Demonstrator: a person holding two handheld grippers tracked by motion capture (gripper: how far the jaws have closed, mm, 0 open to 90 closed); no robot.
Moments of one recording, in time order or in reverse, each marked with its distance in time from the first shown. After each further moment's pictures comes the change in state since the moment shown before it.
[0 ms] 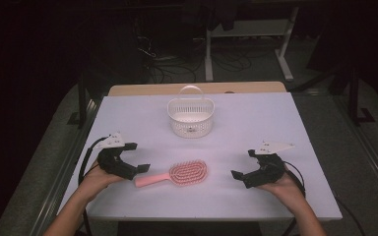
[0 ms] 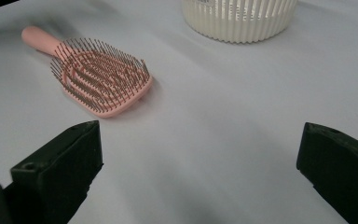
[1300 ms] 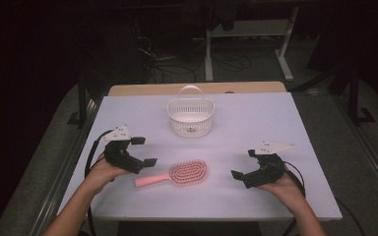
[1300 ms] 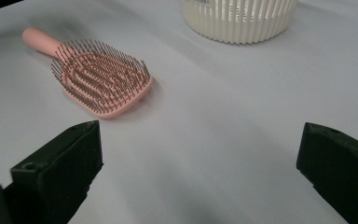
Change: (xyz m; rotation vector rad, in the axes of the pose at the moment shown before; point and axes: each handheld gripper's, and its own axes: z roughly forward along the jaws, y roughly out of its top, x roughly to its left) left arm -0.004 0.028 0.010 -0.039 -0.062 0.022; right arm 0.000 0.000 0.000 -0.004 0.000 0.001
